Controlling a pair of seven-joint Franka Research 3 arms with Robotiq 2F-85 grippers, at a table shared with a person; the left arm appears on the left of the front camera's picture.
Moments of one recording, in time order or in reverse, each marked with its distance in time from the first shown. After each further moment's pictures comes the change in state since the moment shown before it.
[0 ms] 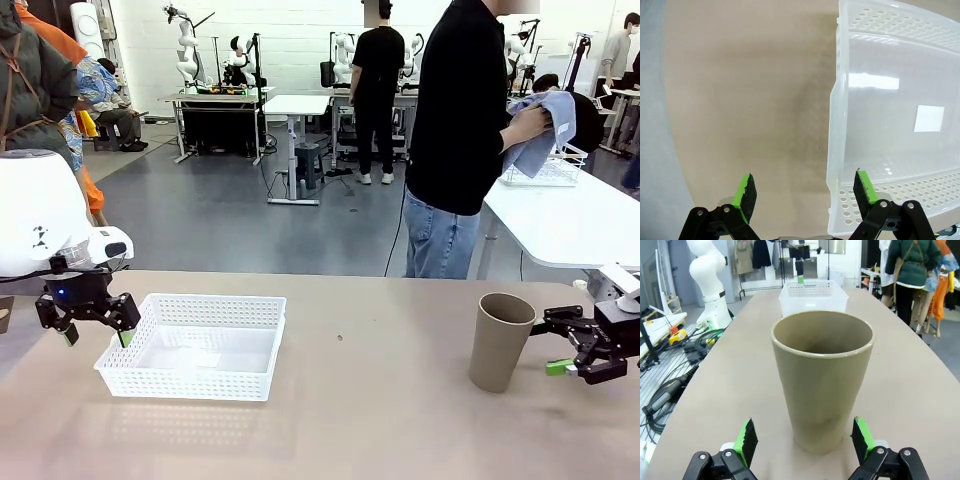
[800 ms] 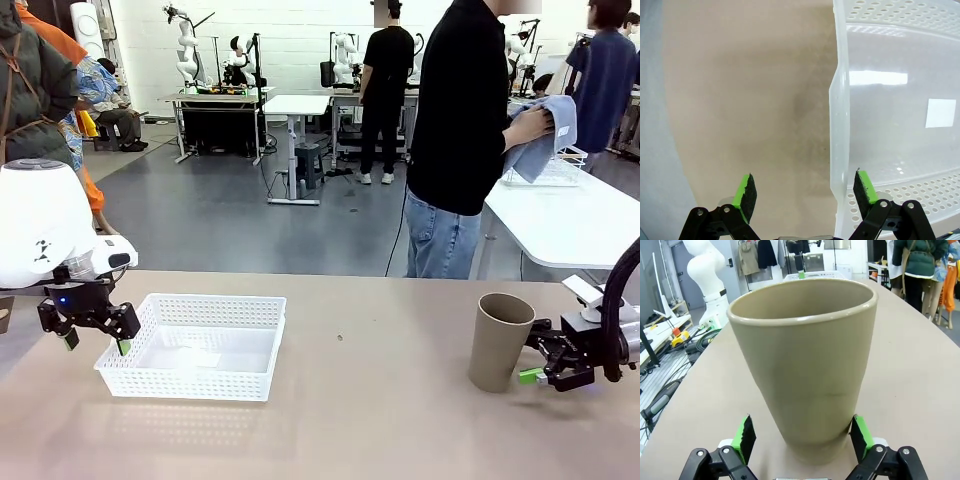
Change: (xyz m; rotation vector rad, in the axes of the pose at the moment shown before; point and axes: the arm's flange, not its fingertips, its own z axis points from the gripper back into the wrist) left arm -0.005 -0.004 -0.012 0.042 -0.004 -0.056; right arm -0.024 -0.017 -0.042 0.062 -0.005 -0.075
